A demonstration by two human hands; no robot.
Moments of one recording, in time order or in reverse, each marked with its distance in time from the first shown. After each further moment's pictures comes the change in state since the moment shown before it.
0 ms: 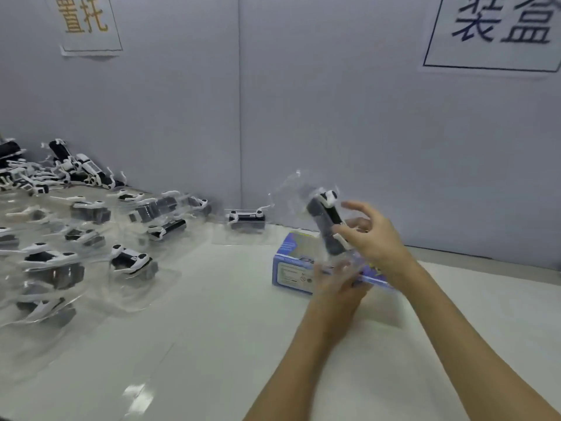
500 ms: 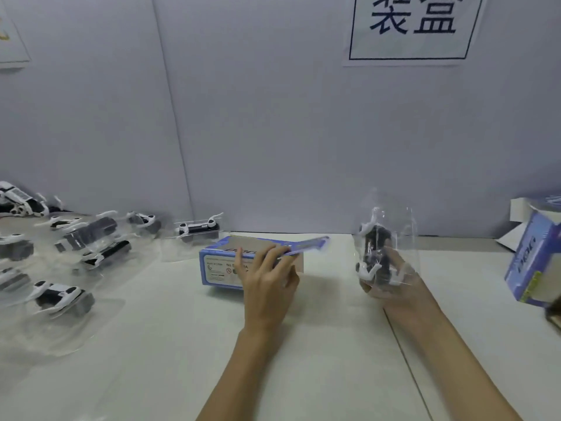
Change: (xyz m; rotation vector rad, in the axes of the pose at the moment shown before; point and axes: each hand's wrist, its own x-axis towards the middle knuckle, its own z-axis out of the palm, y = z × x) left_hand 0.012 -0.028 0.004 0.053 0.561 -0.188; right_hand -0.062 0.108 -0.099 0.754 0.253 0.282
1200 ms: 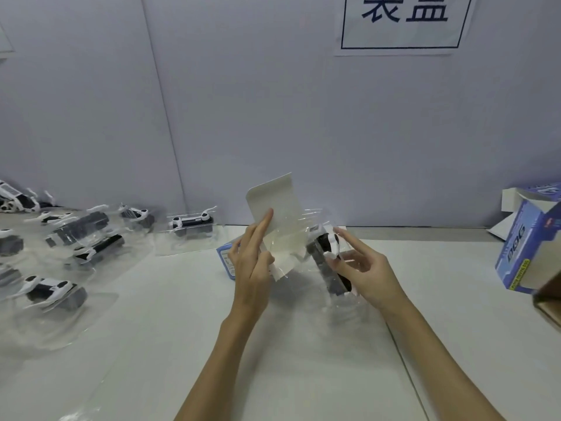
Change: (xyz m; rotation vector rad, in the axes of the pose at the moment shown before) left_hand 0.022 0.031 -0.053 -0.692 -0.223 -0.461; right_hand -0.009 0.010 0.030 -0.625 -0.186 -0.337
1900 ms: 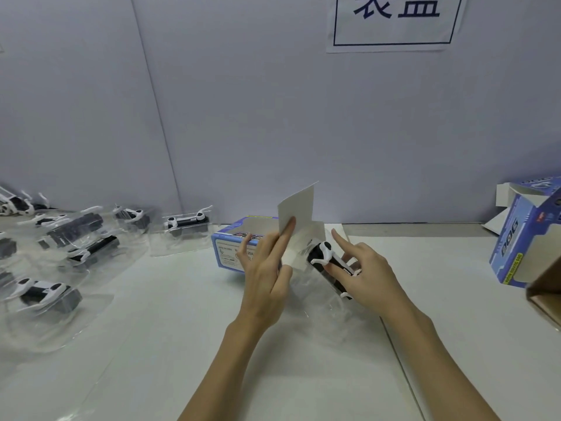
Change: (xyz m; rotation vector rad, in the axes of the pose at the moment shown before) left_hand -0.009 -0.016 0.022 0.316 -0.122 0.222; right_hand 0.004 0.023 -0.012 -0.598 0.043 -0.049
